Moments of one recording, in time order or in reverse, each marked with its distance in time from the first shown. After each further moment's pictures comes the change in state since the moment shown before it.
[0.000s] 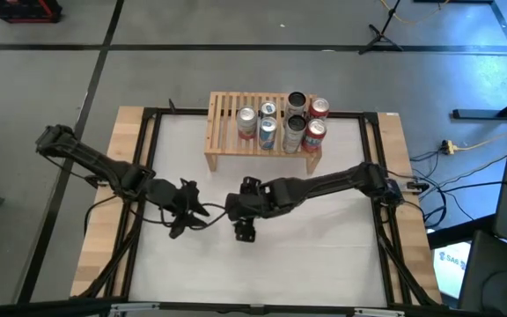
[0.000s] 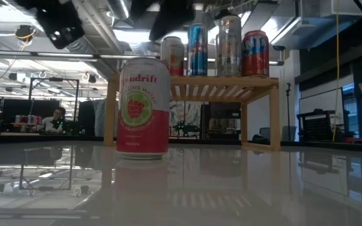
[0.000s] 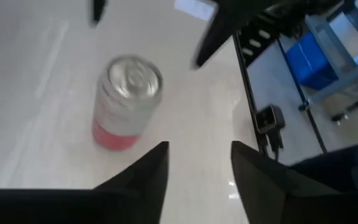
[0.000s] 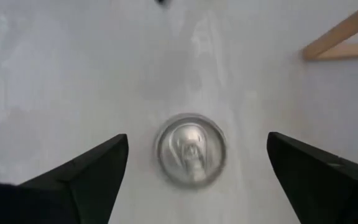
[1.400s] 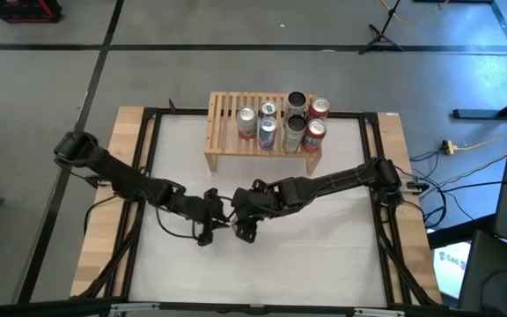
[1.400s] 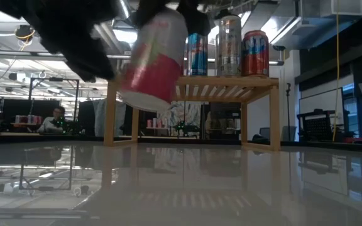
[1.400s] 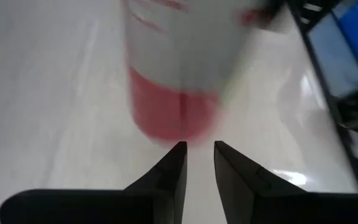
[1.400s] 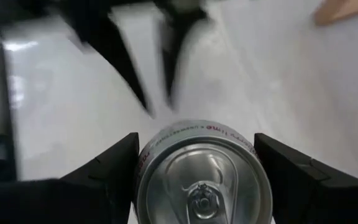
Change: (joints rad) left arm 0.027 0.392 -0.003 0.275 -0.081 0.124; right arm -0.012 -0.117 -0.232 0.179 -0.037 0.245
